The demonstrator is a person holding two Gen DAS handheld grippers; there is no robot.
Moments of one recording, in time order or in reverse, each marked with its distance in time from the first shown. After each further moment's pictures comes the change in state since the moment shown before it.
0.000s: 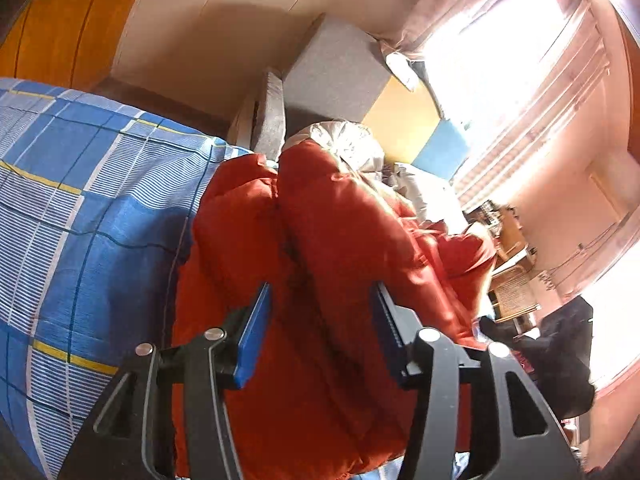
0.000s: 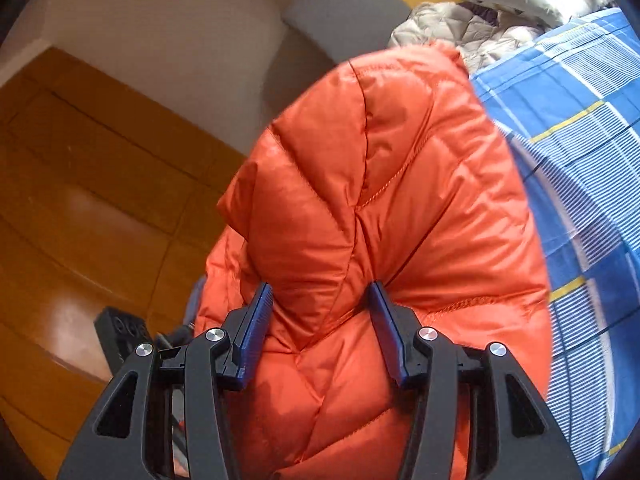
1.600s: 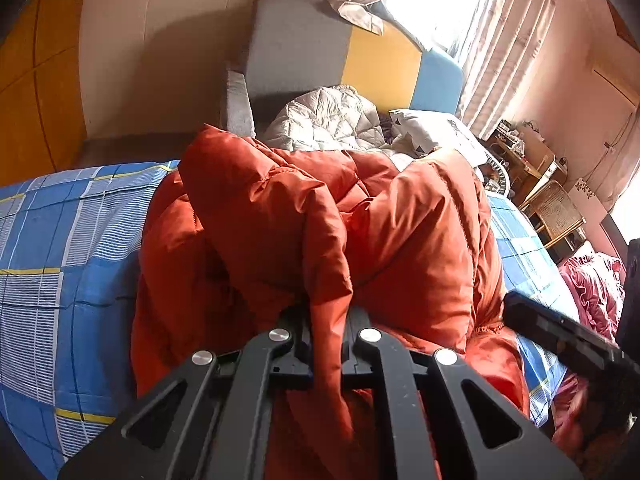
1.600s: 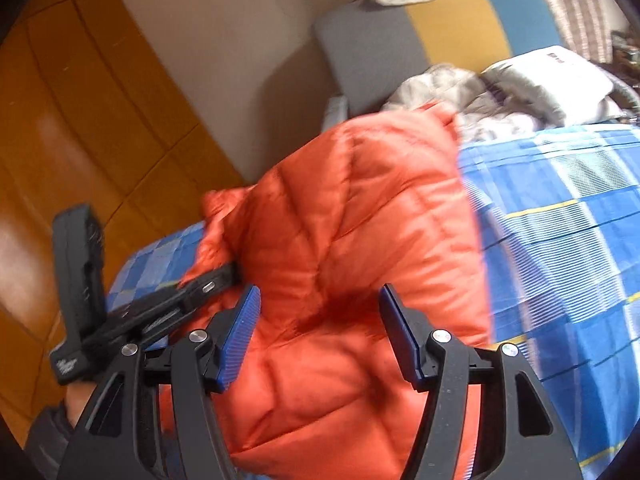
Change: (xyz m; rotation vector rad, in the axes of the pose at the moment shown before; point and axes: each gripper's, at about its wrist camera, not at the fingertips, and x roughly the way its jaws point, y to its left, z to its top) left arm 0.045 -0.081 -0.005 0.317 0.099 0.162; right arm -0.027 0.052 -0.036 -0.281 -0.114 -0.253
